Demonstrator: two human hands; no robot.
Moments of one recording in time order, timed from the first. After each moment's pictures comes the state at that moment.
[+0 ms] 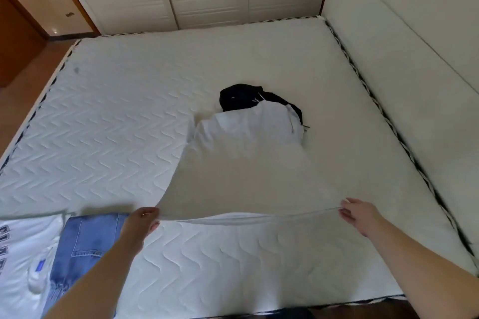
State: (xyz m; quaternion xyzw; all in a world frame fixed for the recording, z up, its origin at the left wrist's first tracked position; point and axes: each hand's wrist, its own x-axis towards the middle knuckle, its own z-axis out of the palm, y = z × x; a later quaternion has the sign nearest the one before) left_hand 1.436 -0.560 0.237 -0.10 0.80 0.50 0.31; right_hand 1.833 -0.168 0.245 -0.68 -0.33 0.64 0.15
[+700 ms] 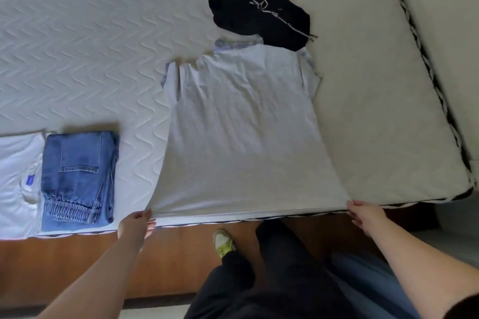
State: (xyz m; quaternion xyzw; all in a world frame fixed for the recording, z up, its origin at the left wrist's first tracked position) left_hand 1.586 -0.713 0.114 -0.20 0.85 0.36 0.33; right_hand 1.992 -0.298 0.113 -0.78 -0.32 0.54 0.00
